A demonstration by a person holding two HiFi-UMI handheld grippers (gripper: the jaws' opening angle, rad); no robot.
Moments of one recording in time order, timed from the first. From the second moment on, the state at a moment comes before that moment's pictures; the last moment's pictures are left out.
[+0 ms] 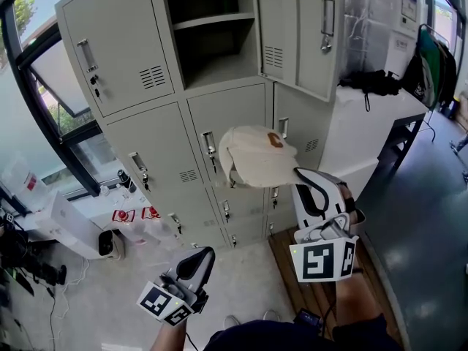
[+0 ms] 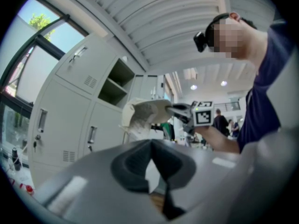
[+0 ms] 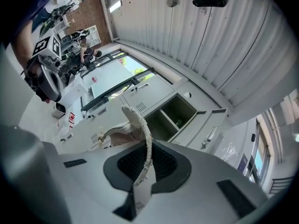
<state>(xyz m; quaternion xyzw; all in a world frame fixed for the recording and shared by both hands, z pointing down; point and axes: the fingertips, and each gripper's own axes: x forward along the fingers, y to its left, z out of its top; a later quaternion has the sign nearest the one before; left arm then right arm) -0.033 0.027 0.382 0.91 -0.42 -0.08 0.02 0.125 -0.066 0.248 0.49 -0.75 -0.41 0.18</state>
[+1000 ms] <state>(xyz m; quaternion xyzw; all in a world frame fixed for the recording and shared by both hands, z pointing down) 0.015 0.028 0.374 0.88 -0.46 -0.10 0.00 0.151 -0.082 0.203 0.45 -0.76 -0.46 0.13</state>
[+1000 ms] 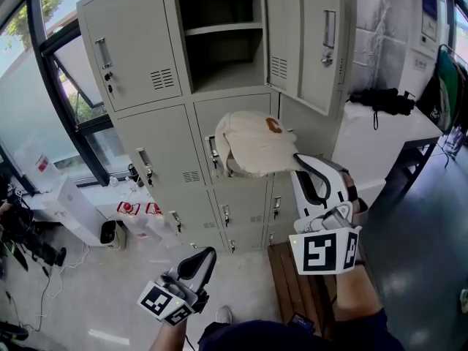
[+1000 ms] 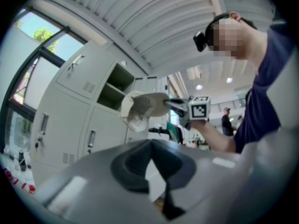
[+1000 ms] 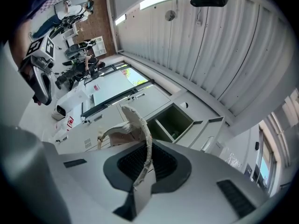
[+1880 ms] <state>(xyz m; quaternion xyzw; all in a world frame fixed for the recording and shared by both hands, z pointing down) -0.075 -0.101 0.374 0.91 -0.41 -0.12 0.00 0.052 -0.204 0.115 0.50 -0.68 -0.53 0.14</state>
